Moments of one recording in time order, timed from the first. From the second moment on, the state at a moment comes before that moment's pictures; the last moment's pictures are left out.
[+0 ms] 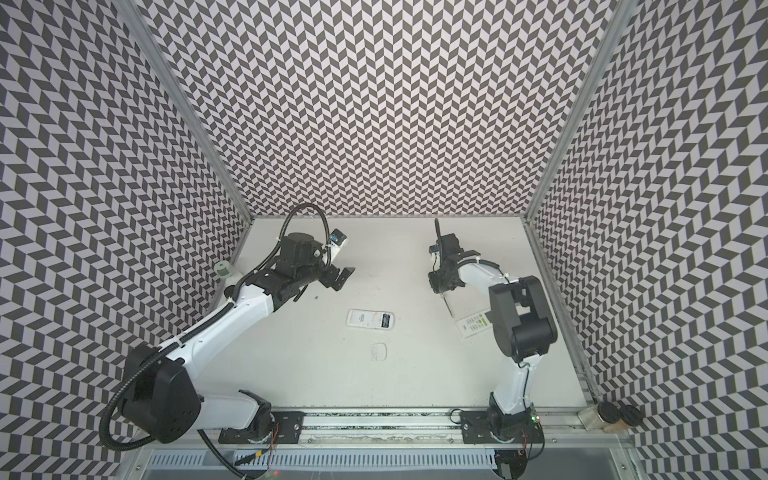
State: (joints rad) left arm -0.43 1.38 1.11 -0.25 0.09 0.33; right arm 0.26 1.81 1.23 -0.54 -0.12 0.00
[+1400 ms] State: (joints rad) left arm -0.62 1.54 1.24 -0.06 0.50 0.04; right arm 0.35 1.28 0.55 0.76 -0.05 1.69
